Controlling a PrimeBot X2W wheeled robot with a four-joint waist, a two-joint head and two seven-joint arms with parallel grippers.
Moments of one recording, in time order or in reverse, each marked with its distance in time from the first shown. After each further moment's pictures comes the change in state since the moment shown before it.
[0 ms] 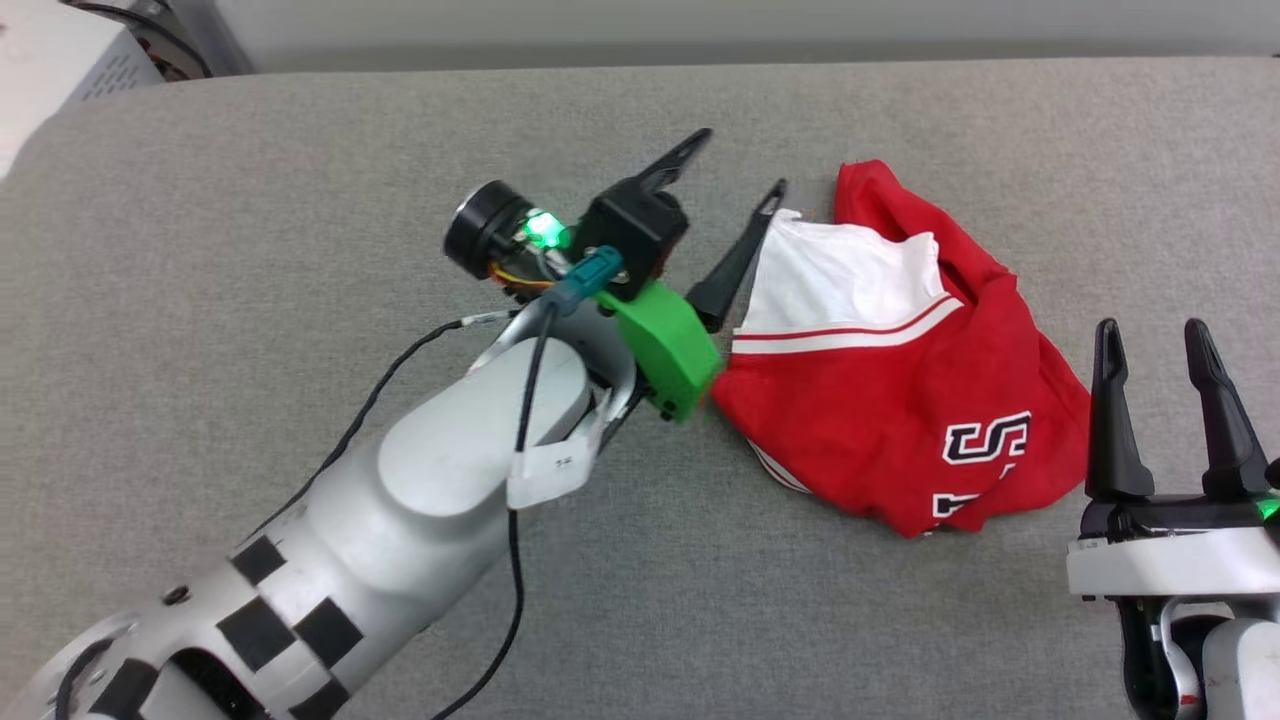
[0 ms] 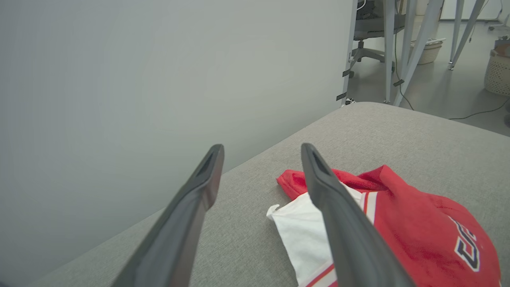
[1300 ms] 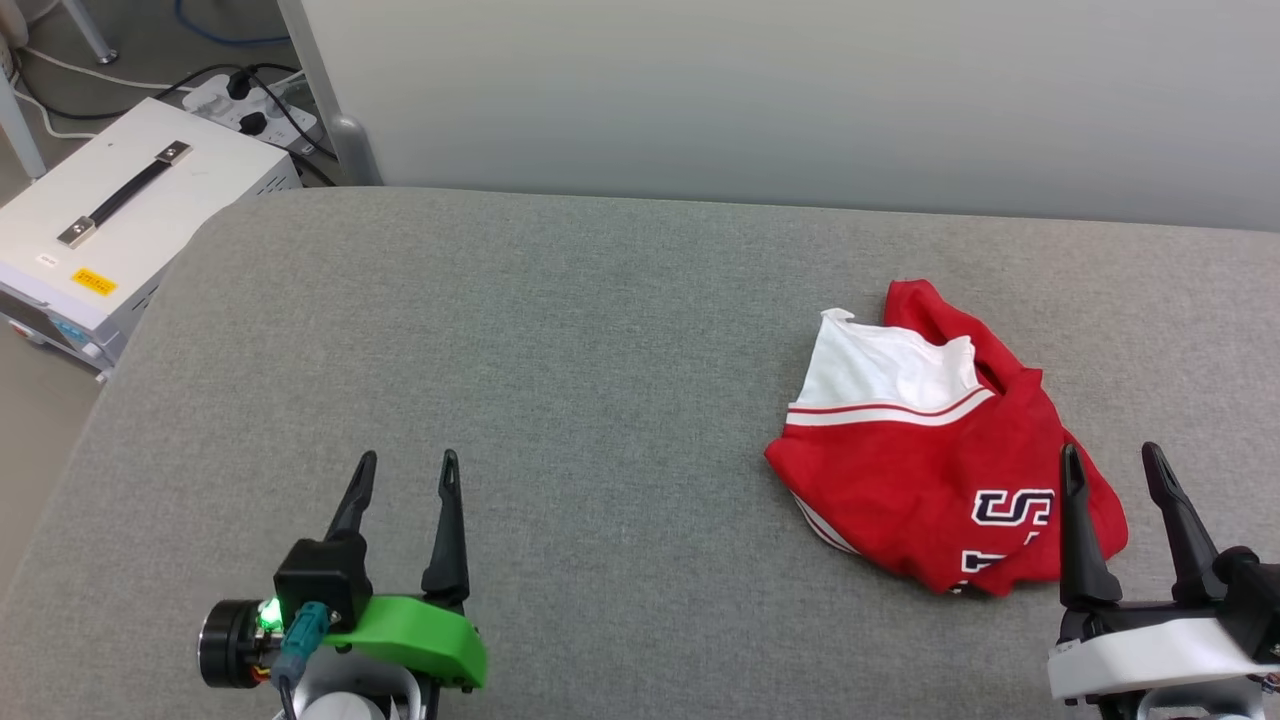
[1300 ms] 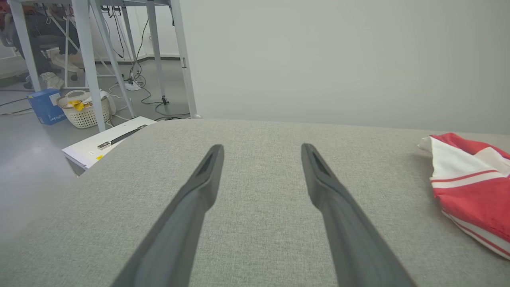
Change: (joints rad) left arm 0.922 -0.083 0.865 -0.322 0.455 -0.018 -0.004; right arm 0.147 0.000 0.010 0.061 -0.025 0.000 0.000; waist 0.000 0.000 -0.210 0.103
